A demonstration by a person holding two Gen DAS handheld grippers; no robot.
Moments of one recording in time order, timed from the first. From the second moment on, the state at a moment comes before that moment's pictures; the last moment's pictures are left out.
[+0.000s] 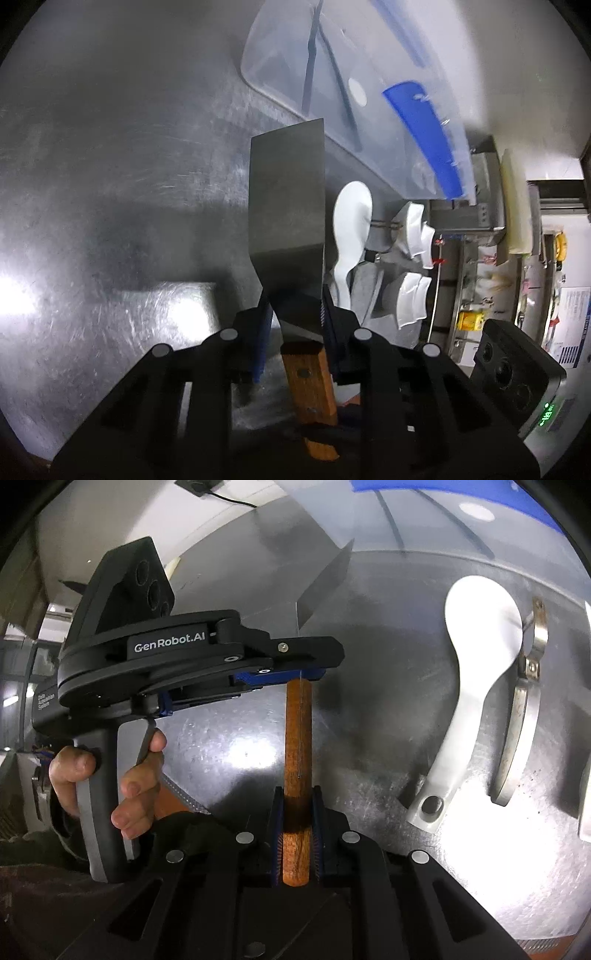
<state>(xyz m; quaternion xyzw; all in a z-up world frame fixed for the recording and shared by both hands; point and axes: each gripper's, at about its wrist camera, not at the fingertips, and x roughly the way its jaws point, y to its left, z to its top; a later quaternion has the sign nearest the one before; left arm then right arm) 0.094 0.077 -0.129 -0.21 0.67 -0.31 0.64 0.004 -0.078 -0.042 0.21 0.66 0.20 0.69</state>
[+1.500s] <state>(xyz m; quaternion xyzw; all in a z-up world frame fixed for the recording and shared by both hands) 0.263 -0.049 0.018 -0.04 0.47 -0.32 0.82 0.160 -0.166 0.045 0.10 0.49 0.09 0.86</state>
